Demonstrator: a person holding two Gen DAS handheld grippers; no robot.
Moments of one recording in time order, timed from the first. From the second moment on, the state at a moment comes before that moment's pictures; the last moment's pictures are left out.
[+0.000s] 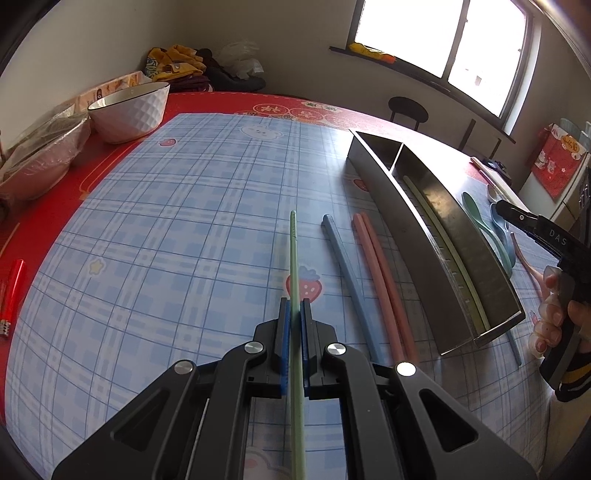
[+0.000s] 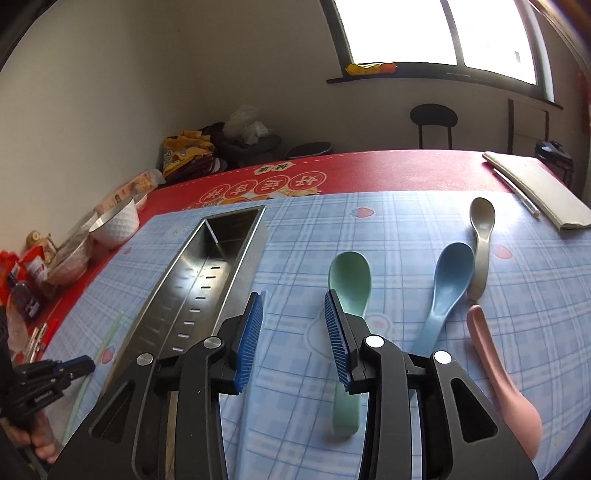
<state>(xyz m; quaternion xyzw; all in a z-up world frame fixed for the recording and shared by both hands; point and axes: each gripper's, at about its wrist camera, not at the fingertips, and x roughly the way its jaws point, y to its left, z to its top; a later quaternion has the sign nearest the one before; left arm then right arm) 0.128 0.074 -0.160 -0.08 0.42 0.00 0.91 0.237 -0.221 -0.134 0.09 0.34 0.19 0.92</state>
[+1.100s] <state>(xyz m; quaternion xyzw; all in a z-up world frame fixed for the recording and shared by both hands) 0.137 0.040 -0.159 0.01 0.48 0.00 0.88 0.237 -0.256 -0.144 0.17 0.37 0.17 0.90</state>
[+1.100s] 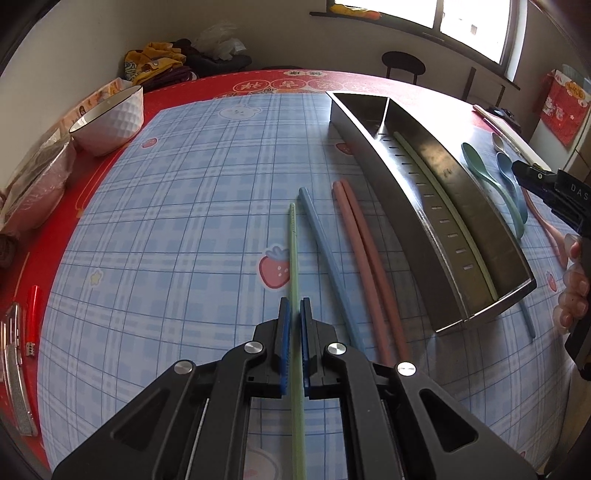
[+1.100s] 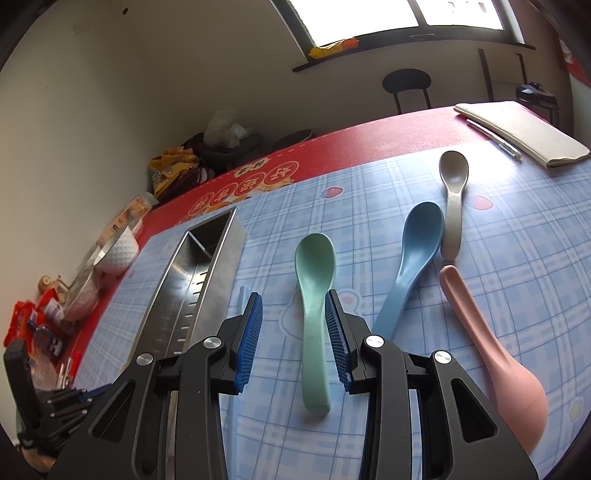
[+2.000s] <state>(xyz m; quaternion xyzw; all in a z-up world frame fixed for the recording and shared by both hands) 0.136 0.041 -0.071 -0.08 0.41 -0.08 0.90 0.237 -0.261 -0.142 0.18 0.37 0.17 0.89</state>
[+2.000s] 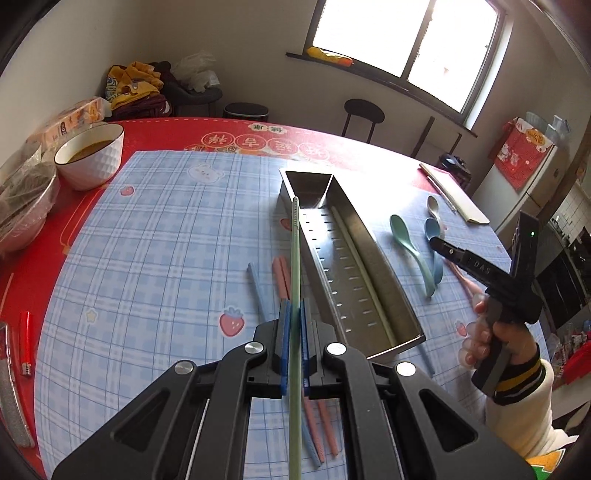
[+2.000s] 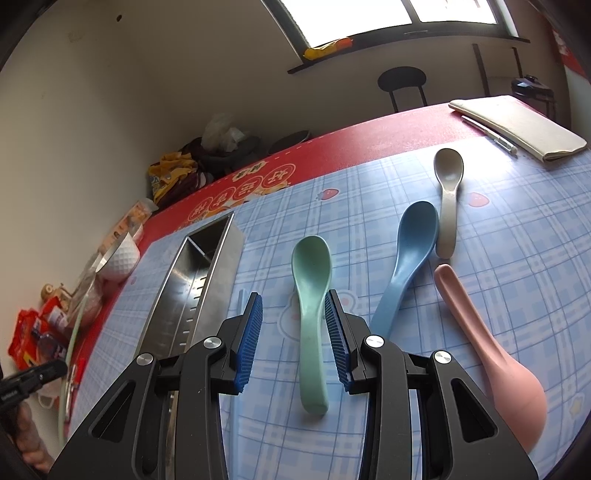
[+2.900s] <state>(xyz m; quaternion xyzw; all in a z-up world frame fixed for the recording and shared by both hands) 0.274 -0.037 -0.132 -0.05 0.49 -0.03 0.87 0.241 -0.265 -0.147 0.19 0.39 0.17 0.89</state>
